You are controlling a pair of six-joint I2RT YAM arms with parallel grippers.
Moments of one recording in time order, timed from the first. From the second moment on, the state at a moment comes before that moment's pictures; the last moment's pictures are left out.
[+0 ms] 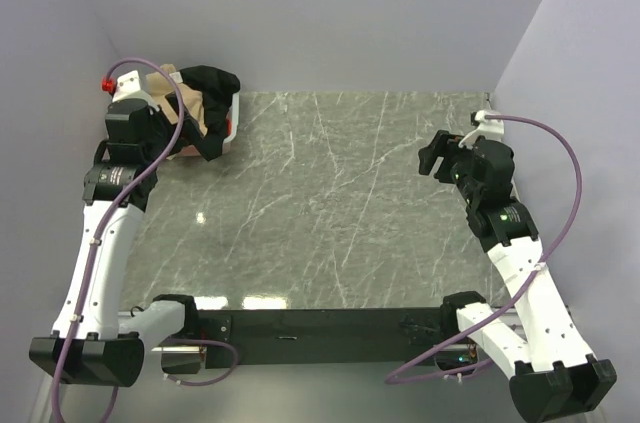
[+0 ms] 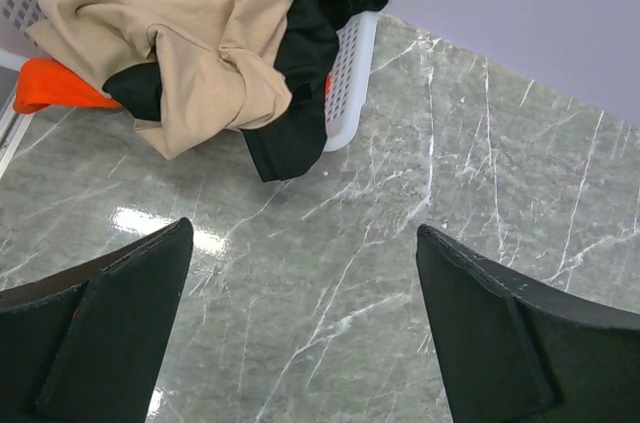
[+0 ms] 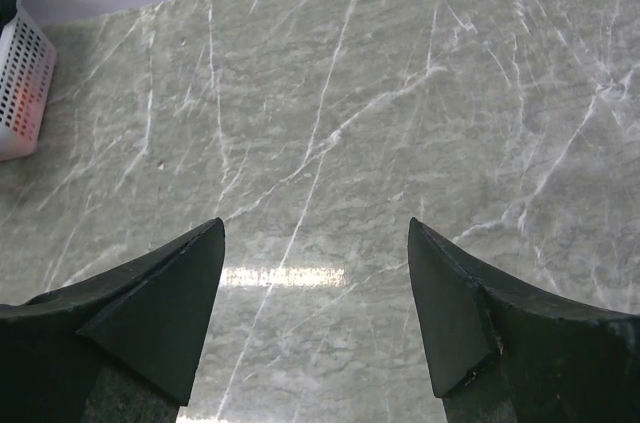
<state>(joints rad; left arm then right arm) -0.05 1.06 1.28 -0.61 -0.16 -0.41 0.17 0.85 0.92 -0.39 0.07 0.29</state>
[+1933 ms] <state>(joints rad) 0.03 2.20 2.03 -0.57 -0.42 -0.35 0.17 0.91 0.87 -0.37 -0.03 0.38</state>
